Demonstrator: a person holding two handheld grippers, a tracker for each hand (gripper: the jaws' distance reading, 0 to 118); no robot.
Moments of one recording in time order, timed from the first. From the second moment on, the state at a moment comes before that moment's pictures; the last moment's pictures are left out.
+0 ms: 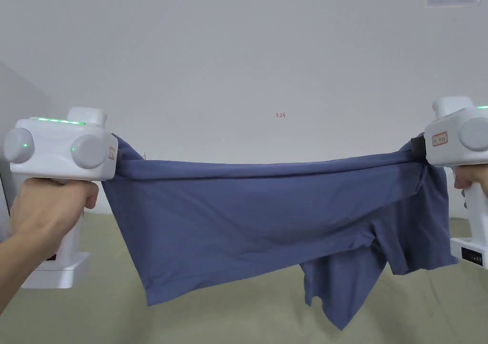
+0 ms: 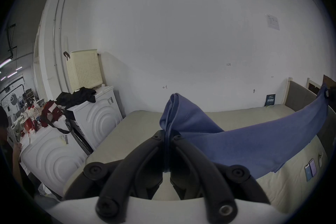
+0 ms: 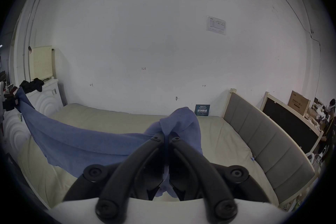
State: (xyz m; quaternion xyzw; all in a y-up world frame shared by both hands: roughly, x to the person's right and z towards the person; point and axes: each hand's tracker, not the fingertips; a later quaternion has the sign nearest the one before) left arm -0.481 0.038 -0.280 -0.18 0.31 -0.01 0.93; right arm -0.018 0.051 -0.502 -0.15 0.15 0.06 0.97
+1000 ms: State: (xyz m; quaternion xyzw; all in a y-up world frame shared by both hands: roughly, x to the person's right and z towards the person) left arm -0.450 -0.280 -0.108 -0.42 0.24 0.12 0.87; right arm 0.075 -0.295 -0.296 -0.37 0.15 0.06 0.91
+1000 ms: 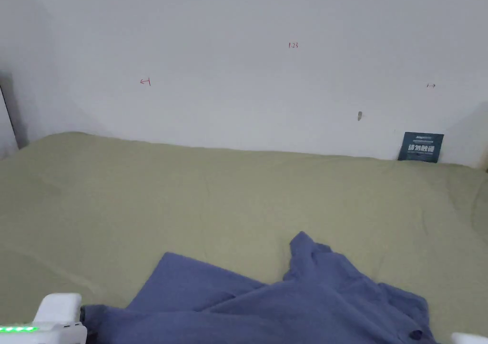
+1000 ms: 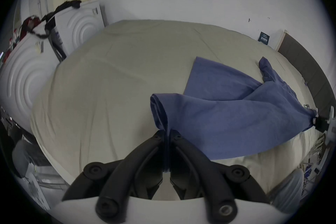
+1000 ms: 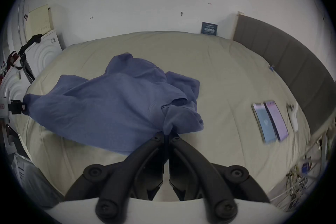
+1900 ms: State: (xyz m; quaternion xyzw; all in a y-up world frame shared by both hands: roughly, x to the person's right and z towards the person) left arm -0.374 -0.181 -0.036 -0.21 0.21 0.07 0.95; right arm 0.036 -0.187 -0.201 -0.18 0.18 0.05 0.97
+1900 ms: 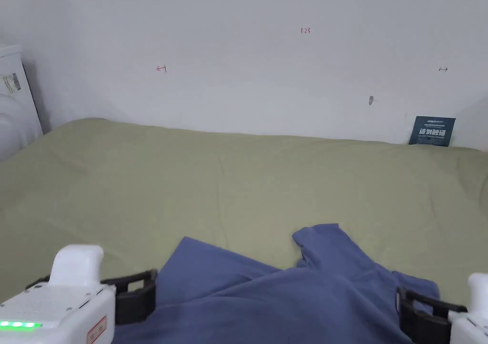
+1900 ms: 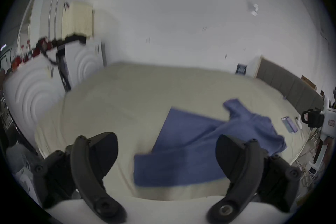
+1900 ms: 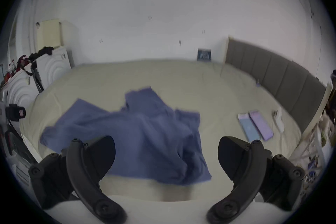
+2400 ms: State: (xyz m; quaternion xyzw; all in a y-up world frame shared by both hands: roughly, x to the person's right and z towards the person) left arm -0.330 -0.141 0.001 -0.12 0.21 0.04 0.97; right arm -0.009 -0.165 -0.150 -0.10 0.20 0.03 0.97
